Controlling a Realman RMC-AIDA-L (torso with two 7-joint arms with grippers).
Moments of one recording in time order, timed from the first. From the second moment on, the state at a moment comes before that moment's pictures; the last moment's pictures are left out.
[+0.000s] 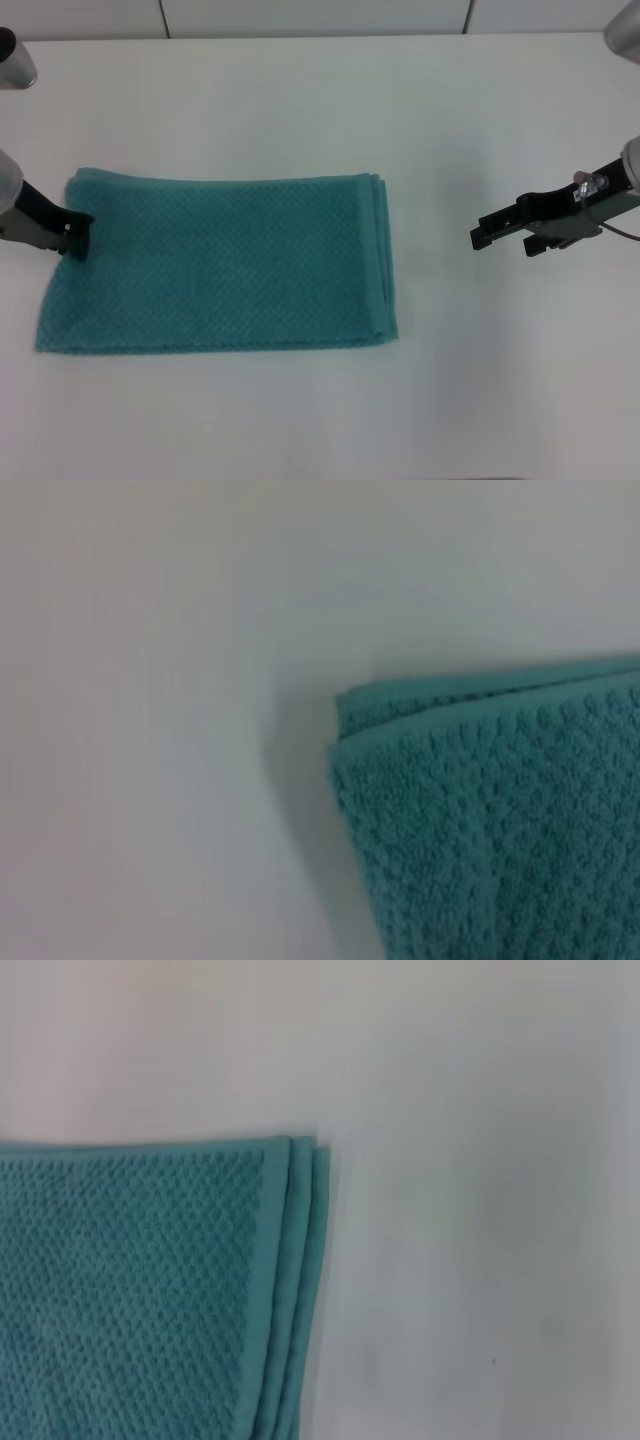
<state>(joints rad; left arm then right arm) -0.79 -1.98 1.04 0.67 -0.29 -1.21 0.32 0.73 2.01 -0.93 -0.74 0.57 1.45 -0.40</state>
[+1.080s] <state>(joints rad) -0.79 -2.05 1.07 0.95 -0.48 -1.47 0.30 0.74 2.01 -0.90 -0.70 0.57 1.43 -0.42</state>
